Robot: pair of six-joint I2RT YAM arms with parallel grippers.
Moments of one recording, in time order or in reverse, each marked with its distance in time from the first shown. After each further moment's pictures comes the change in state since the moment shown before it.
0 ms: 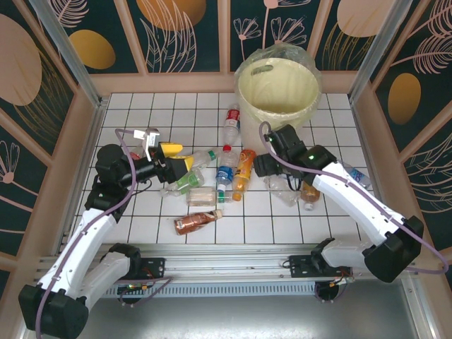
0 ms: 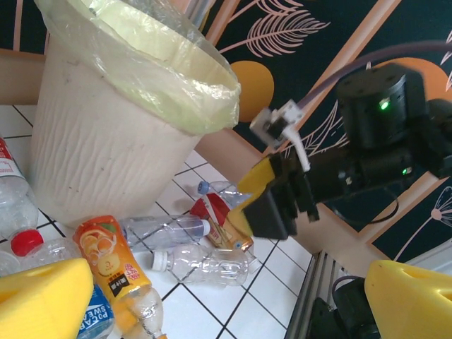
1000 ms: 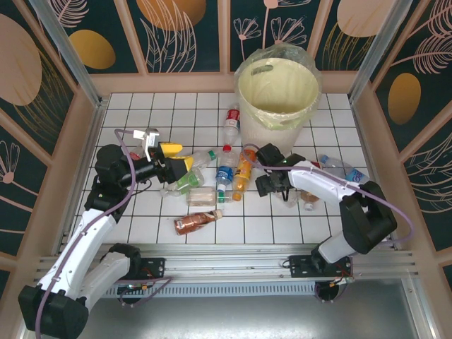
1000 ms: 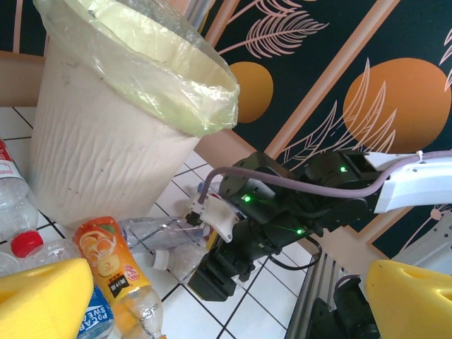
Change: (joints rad) left arm 0.000 -0.004 0.000 0.000 0.000 0.000; right arm -0.038 0.268 -0.221 0.129 0.051 0.003
